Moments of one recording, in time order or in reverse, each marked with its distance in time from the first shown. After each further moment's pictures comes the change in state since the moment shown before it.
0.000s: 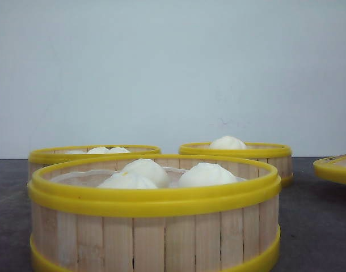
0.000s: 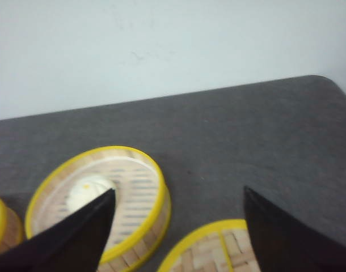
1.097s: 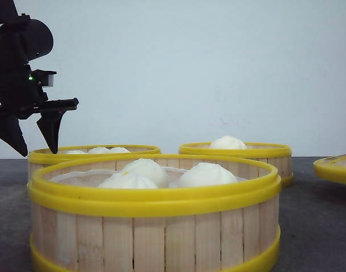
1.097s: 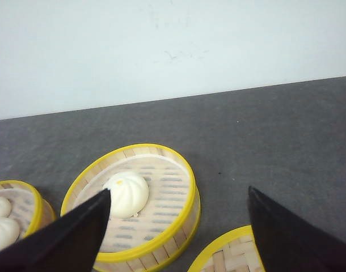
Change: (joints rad) left arm -0.079 0.911 0.483 -0.266 -0.048 0.093; right arm 0.061 0.011 0.000 0.013 -0.022 0.026
